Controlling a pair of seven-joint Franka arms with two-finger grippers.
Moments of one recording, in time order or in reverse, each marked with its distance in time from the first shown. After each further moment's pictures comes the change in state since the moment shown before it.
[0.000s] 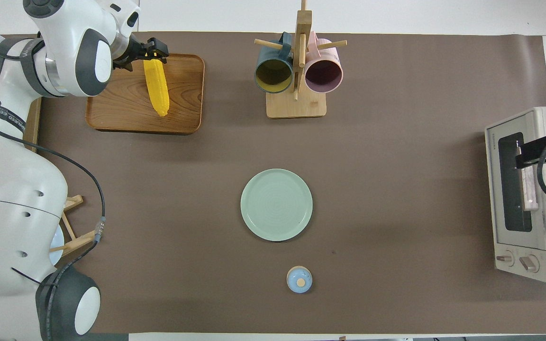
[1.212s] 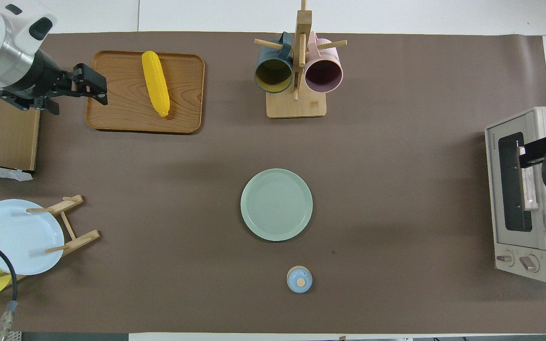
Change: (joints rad) left arm 0.004 -0.626 0.021 -0.386 0.027 -0.470 -0.002; right arm -0.014 0.000 0.003 0.000 0.000 0.001 0.000
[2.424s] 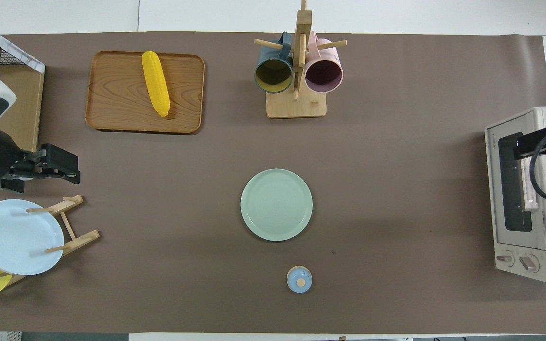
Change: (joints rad) left arm 0.037 -0.337 -0.053 -0.299 0.004 -0.150 -0.005; right arm 0.031 0.000 0.000 0.000 -0.022 0.052 0.006
